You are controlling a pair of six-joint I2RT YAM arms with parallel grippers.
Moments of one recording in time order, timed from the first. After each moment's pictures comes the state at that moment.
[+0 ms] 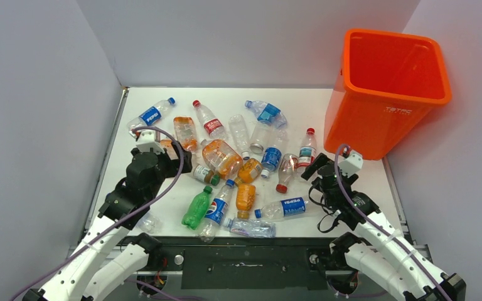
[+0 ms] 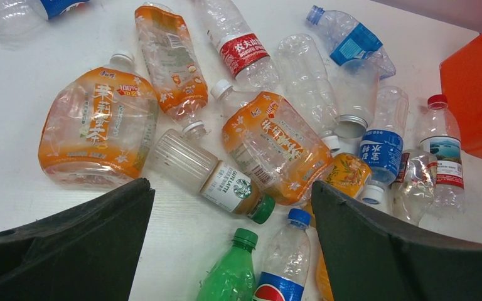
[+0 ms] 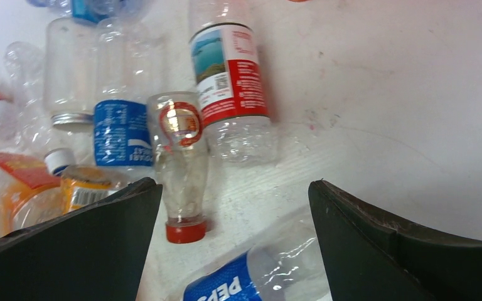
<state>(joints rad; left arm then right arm) -0.52 0.69 0.78 -0.43 -0.37 -0.47 0.57 0.72 0.57 -0.50 0.58 0.82</state>
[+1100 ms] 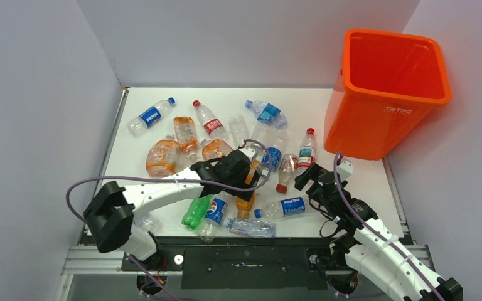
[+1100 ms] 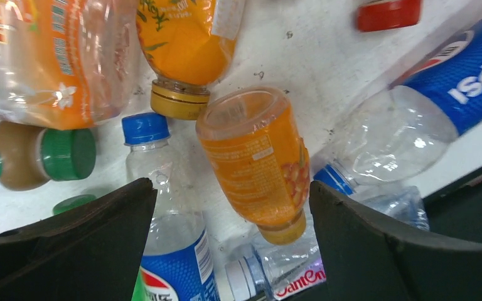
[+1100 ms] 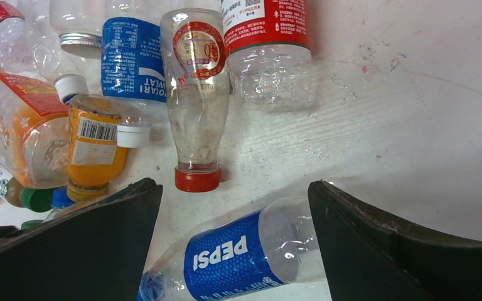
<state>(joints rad) -0.97 1.46 1.04 -0.50 -0.18 -0.42 0.51 0.66 0.43 -0.45 0.32 0.86</state>
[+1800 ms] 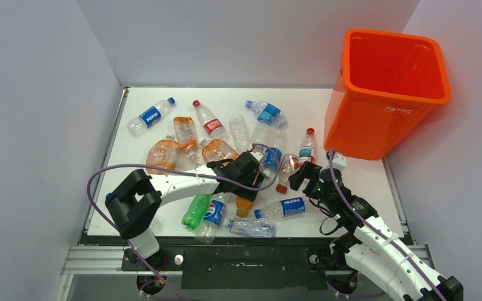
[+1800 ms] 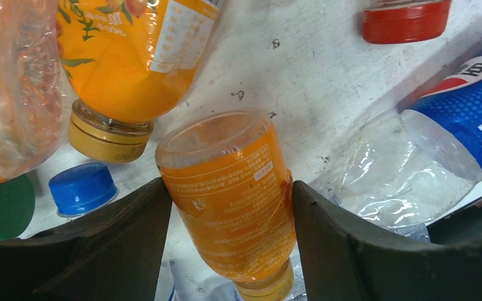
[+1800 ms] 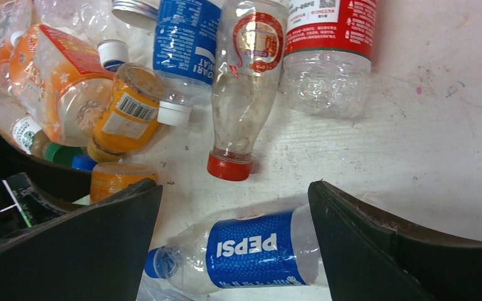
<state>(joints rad) -0.97 1.68 1.07 -0.41 -0.12 -0.45 0.51 0.68 0.46 -0.40 0.20 0.73</state>
